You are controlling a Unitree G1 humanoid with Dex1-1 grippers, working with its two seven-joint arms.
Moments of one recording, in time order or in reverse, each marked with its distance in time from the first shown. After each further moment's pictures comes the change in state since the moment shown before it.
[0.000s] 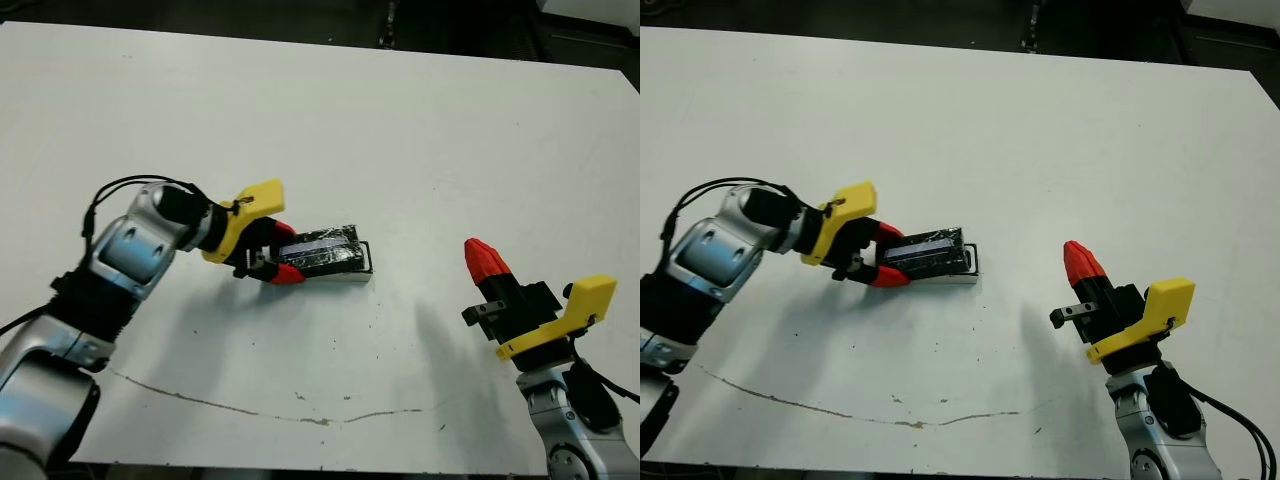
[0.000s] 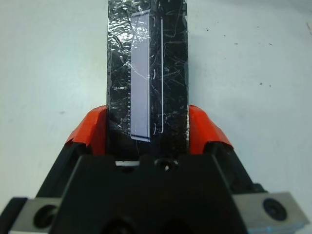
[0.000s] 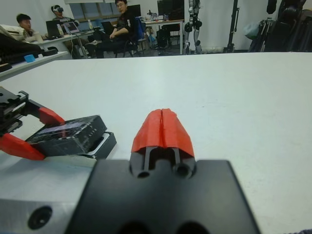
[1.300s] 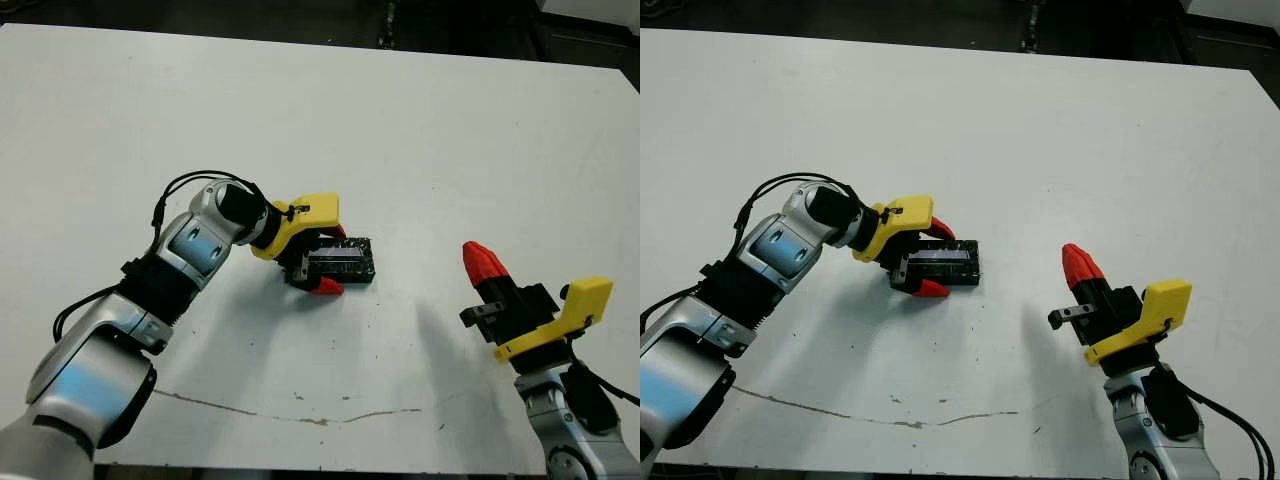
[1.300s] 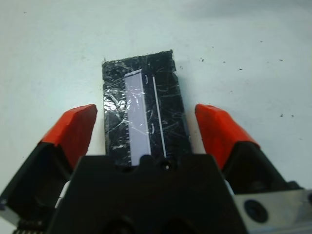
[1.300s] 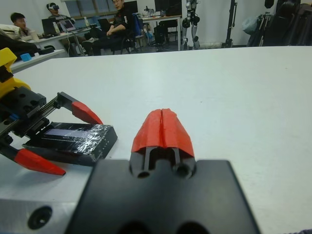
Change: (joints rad) left arm -0.071 -0.146 -0.025 0.175 0.108 -0.233 -0.017; right arm 0.006 0.001 0.008 -0.010 0.002 0.017 -0.019
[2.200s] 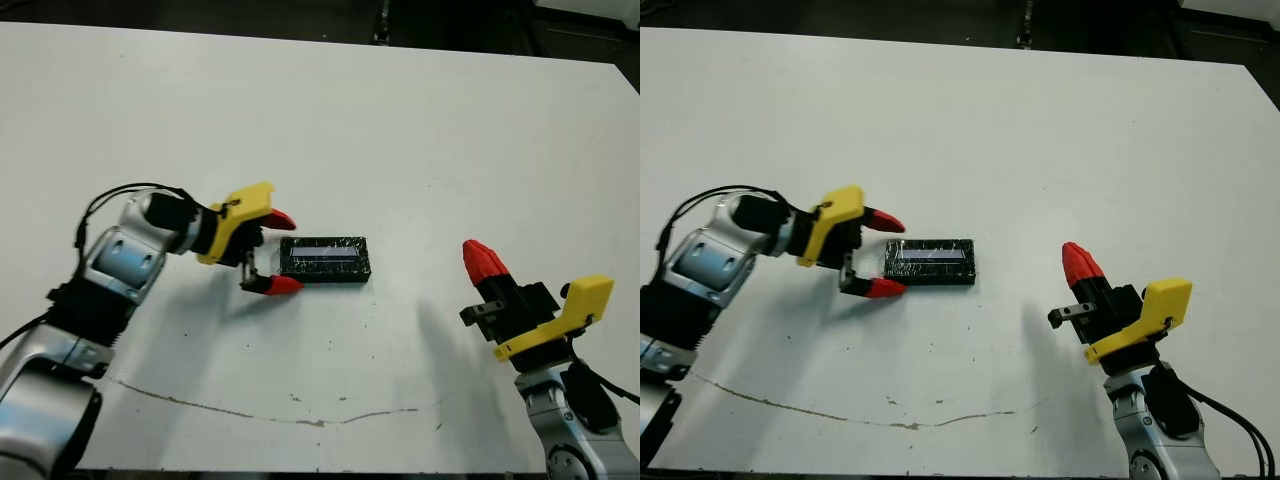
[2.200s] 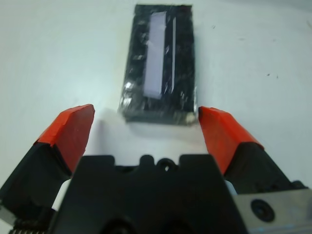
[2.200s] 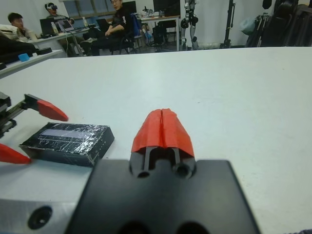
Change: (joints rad) left arm 0.189 0.229 0.202 -0.161 -0.141 0.097 -0.010; right arm -0.006 -0.002 0.000 -0.002 0.008 0.000 0.010
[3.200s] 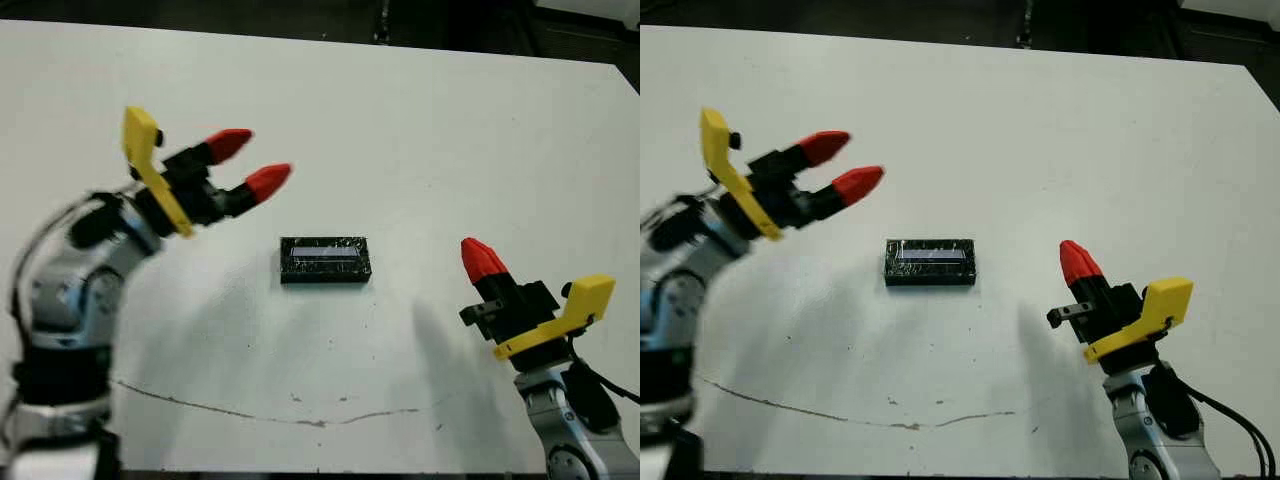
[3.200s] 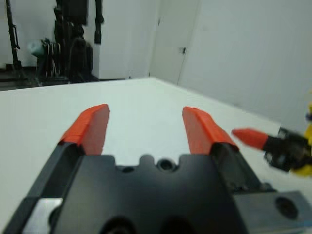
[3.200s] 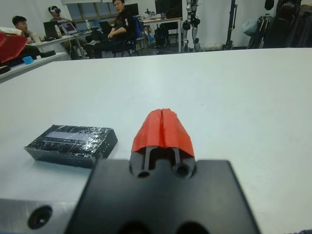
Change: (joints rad) left arm 0.235 -0.335 0.364 -0.507 -0.446 0.191 0.634; right arm 0.001 -0.001 0.003 -0.010 0.008 0.001 -0.010
